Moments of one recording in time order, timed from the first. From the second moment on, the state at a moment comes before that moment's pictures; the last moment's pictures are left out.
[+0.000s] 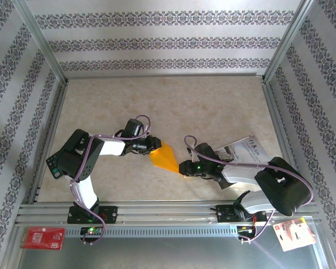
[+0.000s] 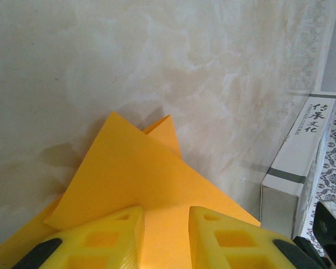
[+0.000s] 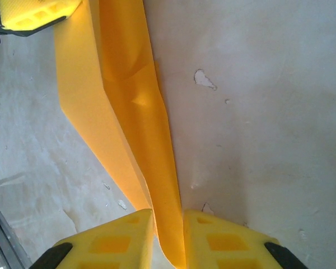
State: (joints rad) left arm -0.43 1.81 0.77 0.20 0.60 -0.86; right arm 0.68 1.38 0.36 0.17 -0.38 0.73
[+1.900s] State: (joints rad) left arm -0.43 1.81 0.78 0.19 0.60 -0.85; right arm 0.74 1.42 0.53 -0.14 -0.29 0.49
